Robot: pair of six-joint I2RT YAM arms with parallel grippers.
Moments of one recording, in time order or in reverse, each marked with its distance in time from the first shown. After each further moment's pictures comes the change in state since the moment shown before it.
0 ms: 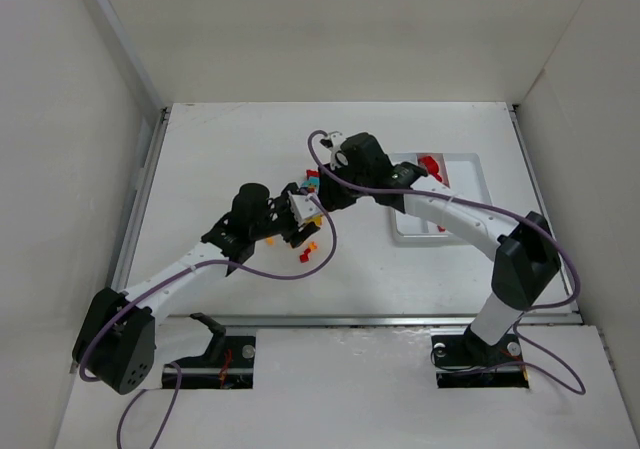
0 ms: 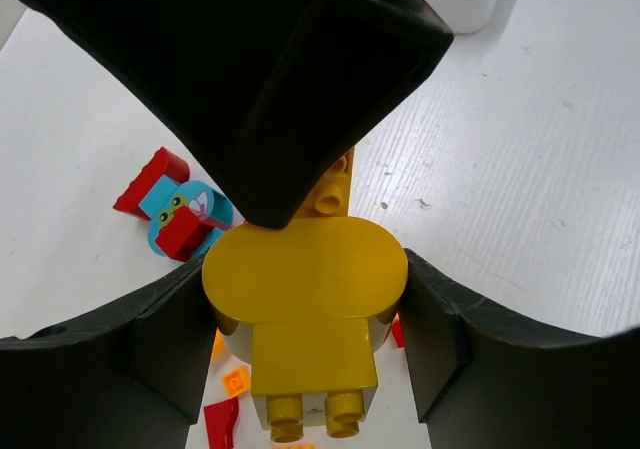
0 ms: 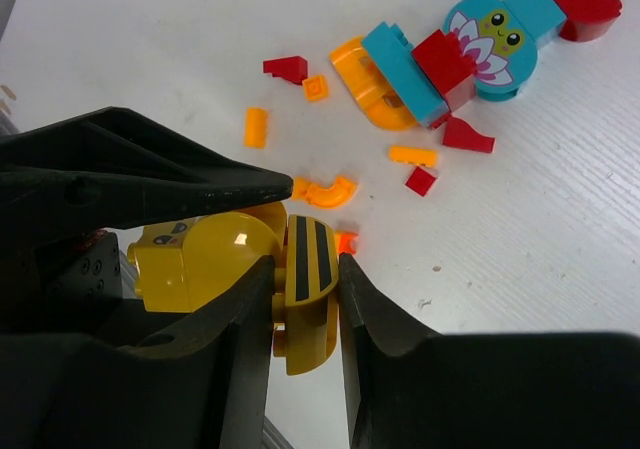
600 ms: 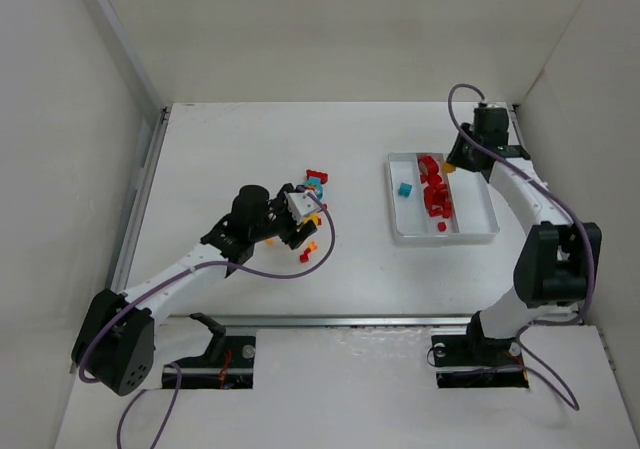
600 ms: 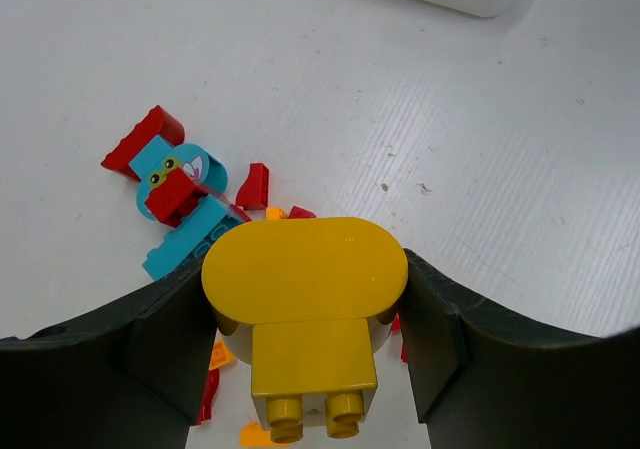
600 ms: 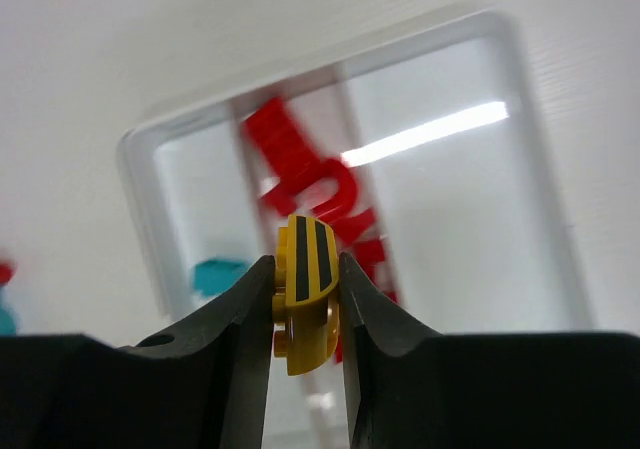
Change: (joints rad) left arm -0.004 -0.008 -0.012 -0.032 -0.061 -0.076; right arm -0.689 -0.135 -0.175 0.019 0.266 0.037
